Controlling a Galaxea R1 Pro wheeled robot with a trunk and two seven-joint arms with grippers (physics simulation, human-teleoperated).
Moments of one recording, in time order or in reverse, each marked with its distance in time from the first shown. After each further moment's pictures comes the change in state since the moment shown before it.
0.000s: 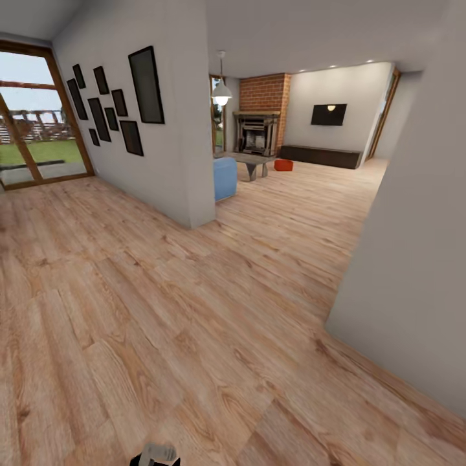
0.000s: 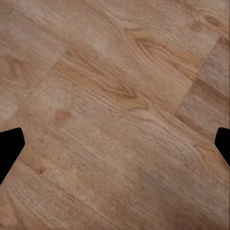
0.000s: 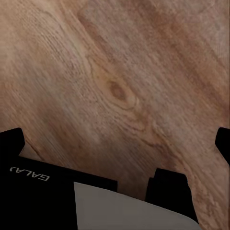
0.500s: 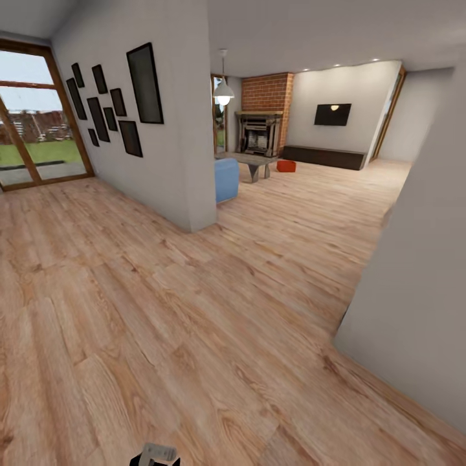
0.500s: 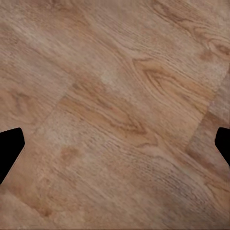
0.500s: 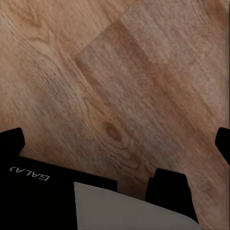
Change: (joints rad) left arm 0.000 0.001 0.000 0.000 0.000 0.000 0.000; right arm 0.000 0.000 0.000 0.000 0.000 0.000 0.000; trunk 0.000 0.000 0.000
